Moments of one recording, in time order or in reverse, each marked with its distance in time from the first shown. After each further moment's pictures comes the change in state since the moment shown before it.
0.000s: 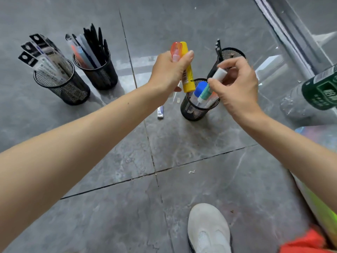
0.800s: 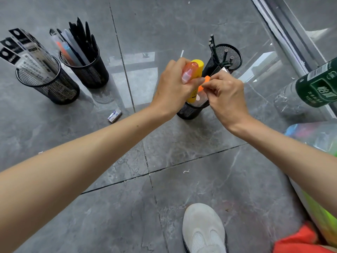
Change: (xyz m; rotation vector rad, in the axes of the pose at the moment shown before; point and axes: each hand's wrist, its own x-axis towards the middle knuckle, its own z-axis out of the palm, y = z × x) left_hand -0.014 -0.032 0.025 0.272 0.005 0.324; right_hand 0.001 0.039 0.008 -0.354 -0.081 -0.365
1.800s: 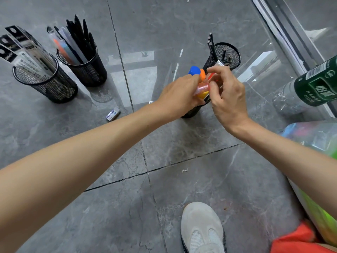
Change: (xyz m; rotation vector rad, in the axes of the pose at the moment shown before) left_hand 0.005 -0.008 0.014 0.569 -0.355 0.200; right_hand -0.005 -0.002 -0.004 0.157 0.086 0.055
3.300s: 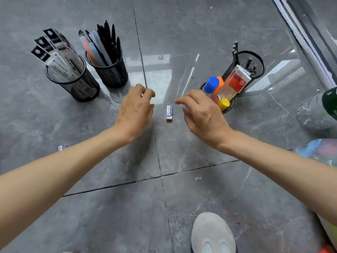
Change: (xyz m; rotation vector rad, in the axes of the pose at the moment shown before) left_hand -0.081 -0.118 -0.005 0.254 0.343 -0.215; right_hand -0.012 -0.035 0.060 -0.148 -0.311 -0.492
